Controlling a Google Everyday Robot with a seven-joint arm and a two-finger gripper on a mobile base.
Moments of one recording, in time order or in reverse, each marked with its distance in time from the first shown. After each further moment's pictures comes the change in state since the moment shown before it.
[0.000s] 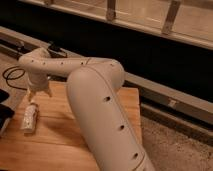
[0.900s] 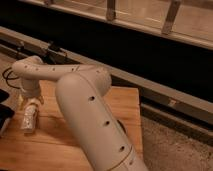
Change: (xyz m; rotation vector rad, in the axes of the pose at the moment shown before) arm 0.006 0.048 0.049 -0.111 0.082 -0.105
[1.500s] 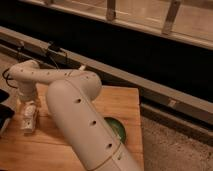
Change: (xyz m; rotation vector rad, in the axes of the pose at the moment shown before) arm -0.010 0.014 0.043 0.026 0.083 -0.042
